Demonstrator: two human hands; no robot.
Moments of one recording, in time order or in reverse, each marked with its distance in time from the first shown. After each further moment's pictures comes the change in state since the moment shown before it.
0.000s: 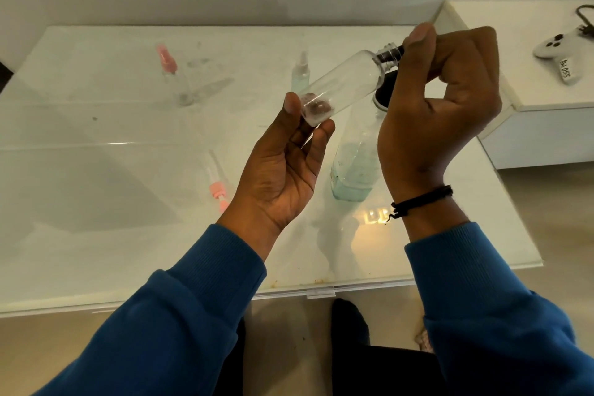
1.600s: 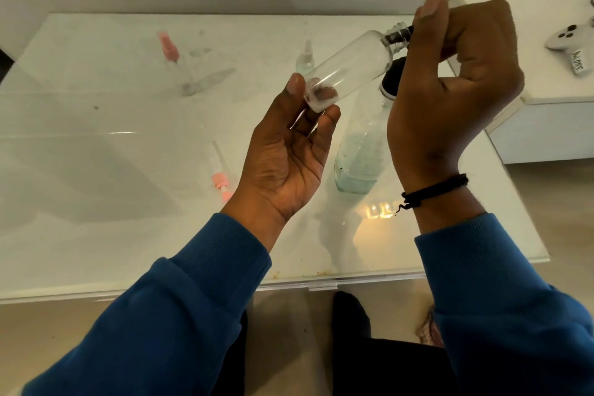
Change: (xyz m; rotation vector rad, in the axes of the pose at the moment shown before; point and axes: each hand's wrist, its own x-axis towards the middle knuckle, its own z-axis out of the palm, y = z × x) left_hand -0.002 -0.001 0.004 -0.036 0.009 0.024; right_hand 0.004 0.004 0.002 -0.077 0.027 -0.088
